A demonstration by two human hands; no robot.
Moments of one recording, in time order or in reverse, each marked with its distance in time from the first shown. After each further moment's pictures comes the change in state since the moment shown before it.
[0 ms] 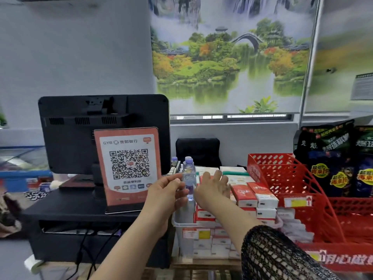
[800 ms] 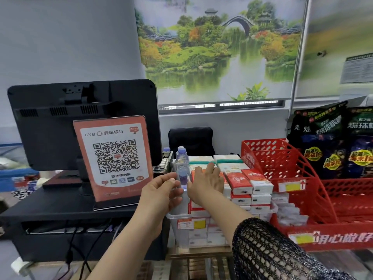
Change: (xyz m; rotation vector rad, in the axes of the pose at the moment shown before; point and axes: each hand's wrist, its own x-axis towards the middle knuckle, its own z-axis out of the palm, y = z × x) left_hand 0.007 -0.022 -0.003 0.026 -0.012 -0.036; right_hand 0.003 0.006 0.020 -0.063 0.029 -0.020
